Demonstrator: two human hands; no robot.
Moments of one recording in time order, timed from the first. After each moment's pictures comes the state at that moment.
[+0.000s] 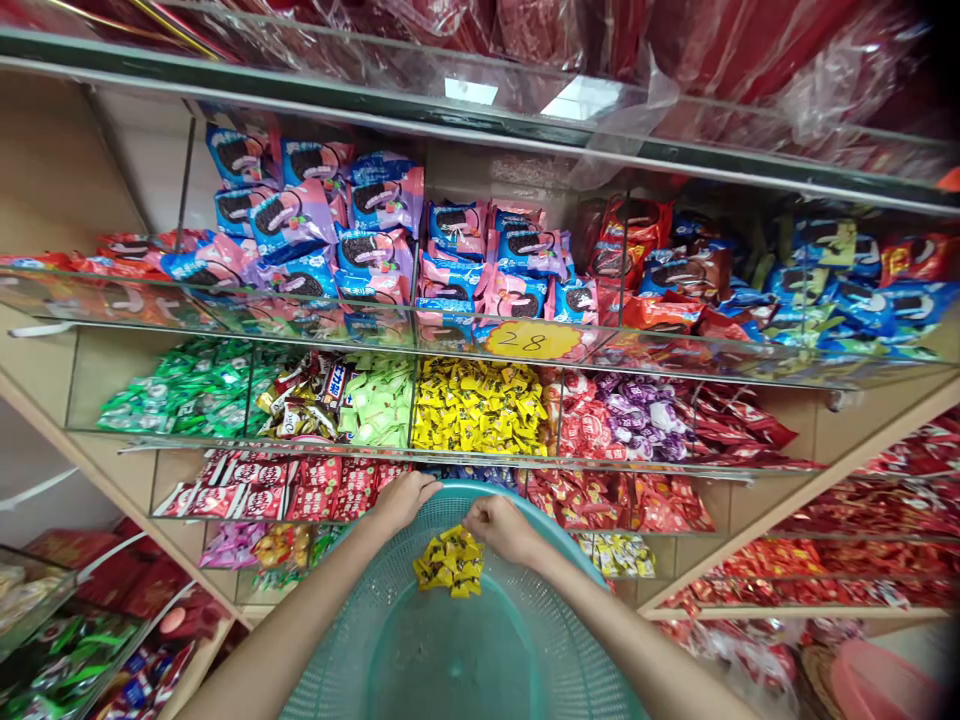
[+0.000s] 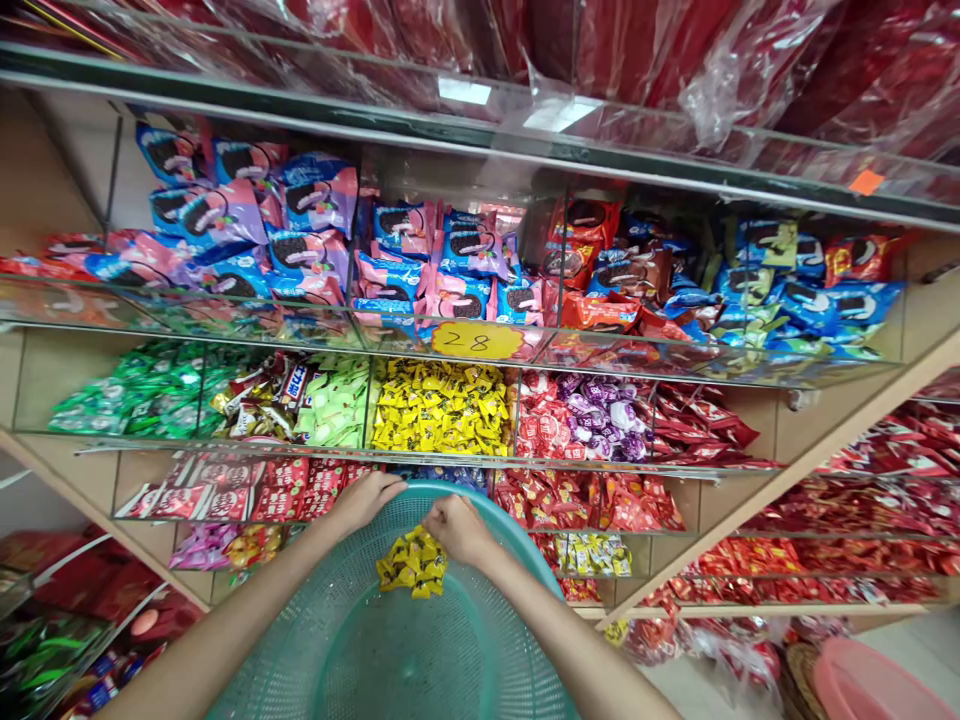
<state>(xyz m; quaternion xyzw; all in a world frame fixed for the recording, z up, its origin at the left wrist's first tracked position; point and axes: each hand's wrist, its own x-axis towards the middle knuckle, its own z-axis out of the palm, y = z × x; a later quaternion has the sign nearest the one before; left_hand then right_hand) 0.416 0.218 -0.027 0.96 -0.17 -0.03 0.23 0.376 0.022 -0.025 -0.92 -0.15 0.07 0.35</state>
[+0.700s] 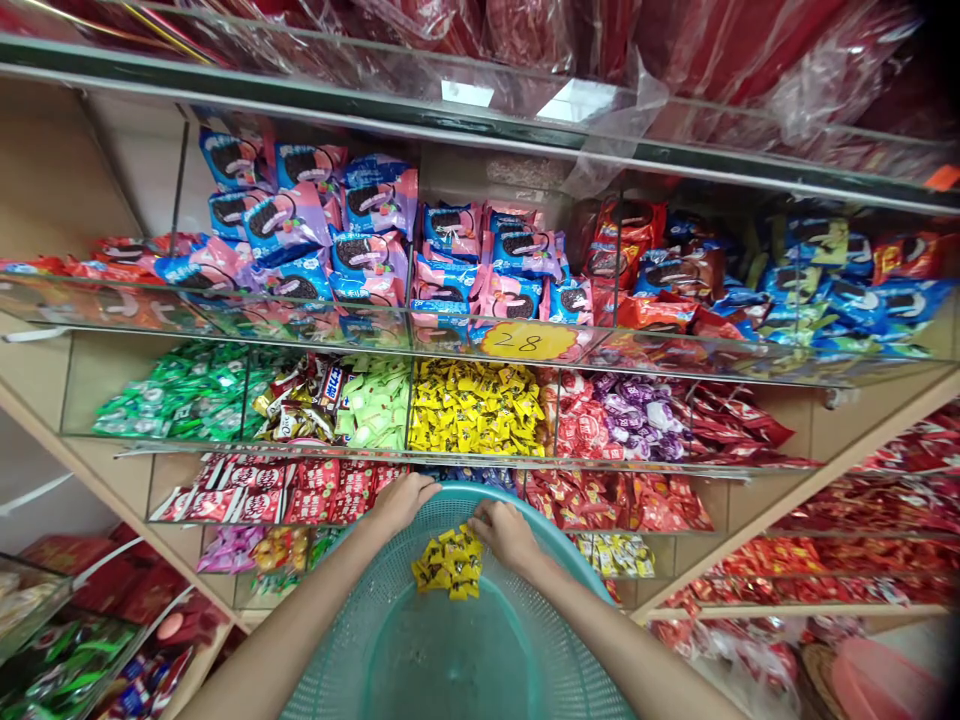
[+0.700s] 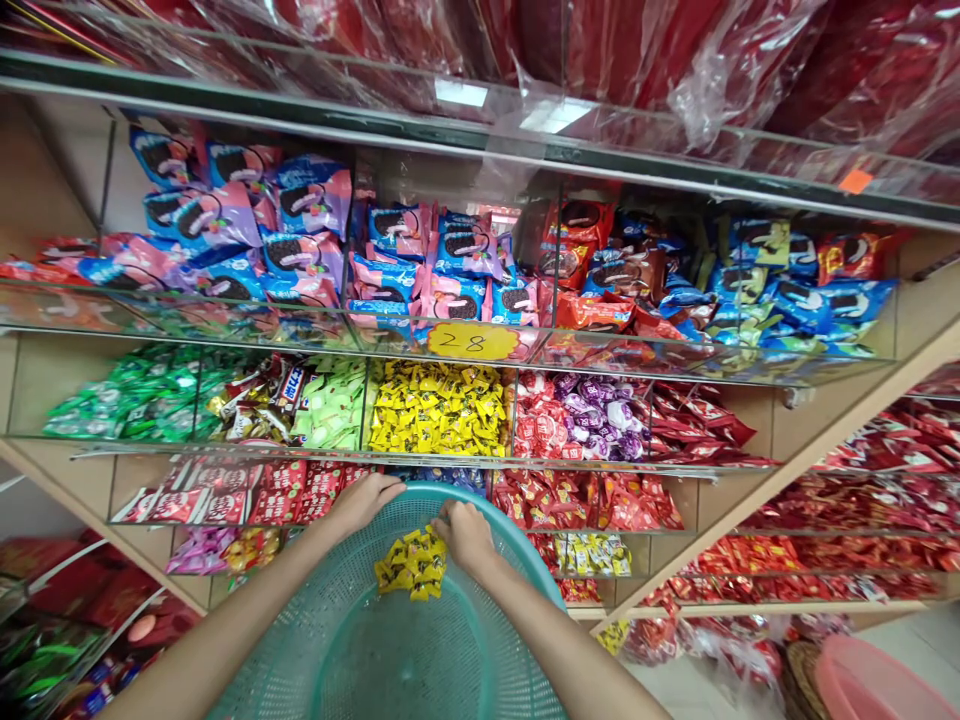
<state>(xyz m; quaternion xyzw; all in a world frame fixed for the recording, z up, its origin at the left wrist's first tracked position) 0.418 0.218 -0.028 0.96 -0.16 -0.03 0.22 0.376 0.015 -0.046 -0.97 -0.07 0.04 0.23</state>
